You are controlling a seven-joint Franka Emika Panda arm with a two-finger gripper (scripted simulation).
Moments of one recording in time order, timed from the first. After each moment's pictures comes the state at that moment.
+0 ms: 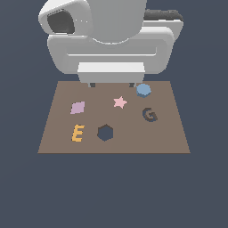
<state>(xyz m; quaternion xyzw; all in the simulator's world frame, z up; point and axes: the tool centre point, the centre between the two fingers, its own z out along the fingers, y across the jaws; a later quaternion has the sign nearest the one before) 0.018 -0.004 0.198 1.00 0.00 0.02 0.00</state>
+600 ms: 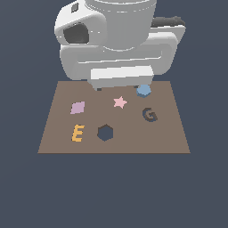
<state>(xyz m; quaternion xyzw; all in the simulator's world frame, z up) 0.016 0.008 0.187 1.00 0.05 0.02 0.00</state>
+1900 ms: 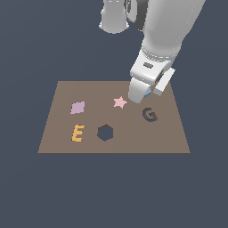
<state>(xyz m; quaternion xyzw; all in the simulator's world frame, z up) -0.065 0.112 0.073 0.88 0.47 0.00 0.00</state>
